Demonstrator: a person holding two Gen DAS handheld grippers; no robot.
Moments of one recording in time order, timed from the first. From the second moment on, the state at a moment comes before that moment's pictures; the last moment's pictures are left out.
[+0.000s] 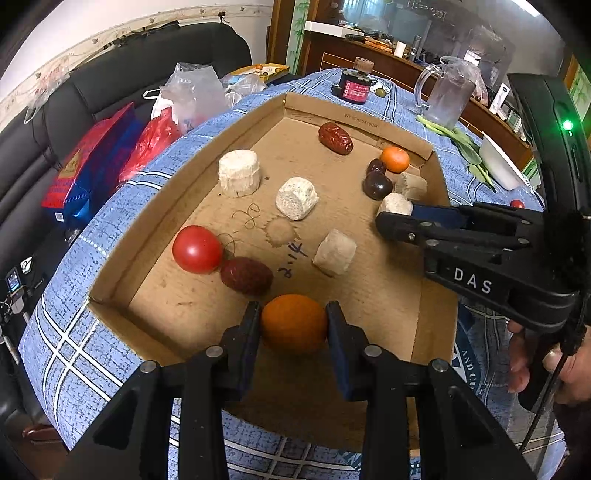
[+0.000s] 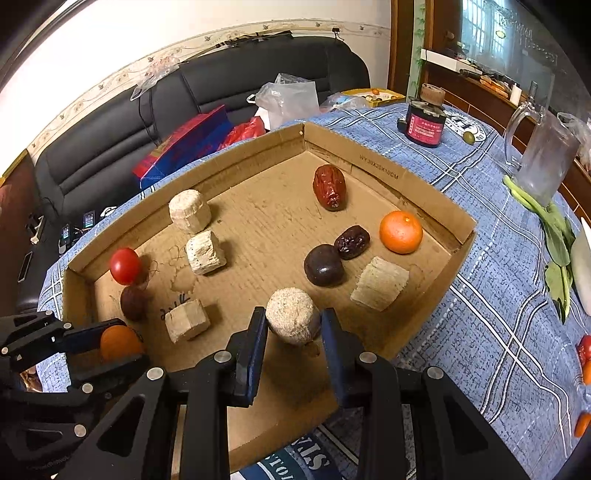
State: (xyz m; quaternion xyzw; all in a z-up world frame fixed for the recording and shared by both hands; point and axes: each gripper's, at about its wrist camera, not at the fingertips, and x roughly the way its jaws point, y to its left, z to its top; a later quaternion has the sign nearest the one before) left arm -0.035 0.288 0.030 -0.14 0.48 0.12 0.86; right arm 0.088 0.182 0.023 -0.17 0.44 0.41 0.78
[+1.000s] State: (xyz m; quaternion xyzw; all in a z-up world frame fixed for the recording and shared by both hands) left arm -0.048 0.272 0.058 -0.13 0.45 0.14 0.87; right arm 0.060 0.143 0.061 -0.16 0.42 0.39 0.80
